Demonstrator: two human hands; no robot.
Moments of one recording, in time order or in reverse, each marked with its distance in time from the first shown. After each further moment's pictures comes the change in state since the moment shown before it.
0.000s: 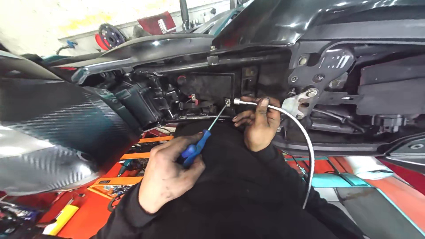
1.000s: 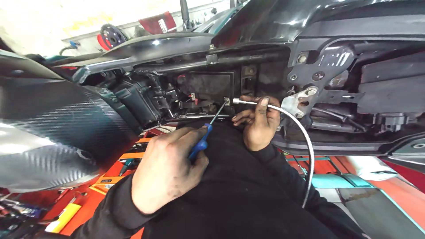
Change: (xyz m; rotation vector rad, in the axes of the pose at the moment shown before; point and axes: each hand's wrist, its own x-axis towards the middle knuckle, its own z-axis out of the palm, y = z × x) left_hand 0.024 0.024 -0.012 0.338 -0.101 0.152; right_hand -0.001 0.001 0.000 0.012 -0.007 -0.015
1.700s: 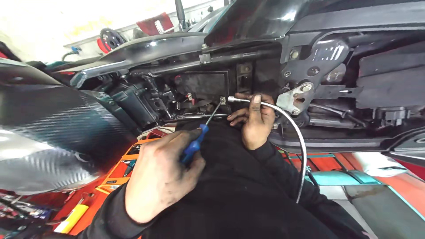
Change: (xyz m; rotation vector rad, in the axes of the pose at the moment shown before) left_hand -0.002 0.011 -0.003 0.023 0.031 -0.066; right_hand 0.001 -0.002 -0.001 -0.050 0.001 0.070
